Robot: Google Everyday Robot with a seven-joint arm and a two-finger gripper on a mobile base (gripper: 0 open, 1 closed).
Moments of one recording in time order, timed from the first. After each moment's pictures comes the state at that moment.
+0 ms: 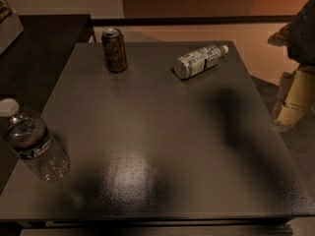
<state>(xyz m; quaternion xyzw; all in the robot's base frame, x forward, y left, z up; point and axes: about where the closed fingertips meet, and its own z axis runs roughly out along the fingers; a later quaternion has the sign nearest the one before) 0.438 -0.217 0.976 -0.60 0.78 -0.03 0.16</state>
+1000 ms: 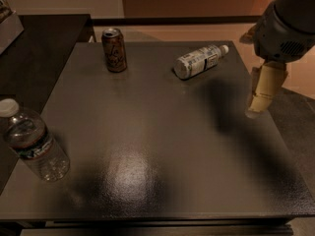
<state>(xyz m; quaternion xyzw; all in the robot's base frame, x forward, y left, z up) 0.491 -0.197 0.949 -0.64 0.75 -0.03 0.16</state>
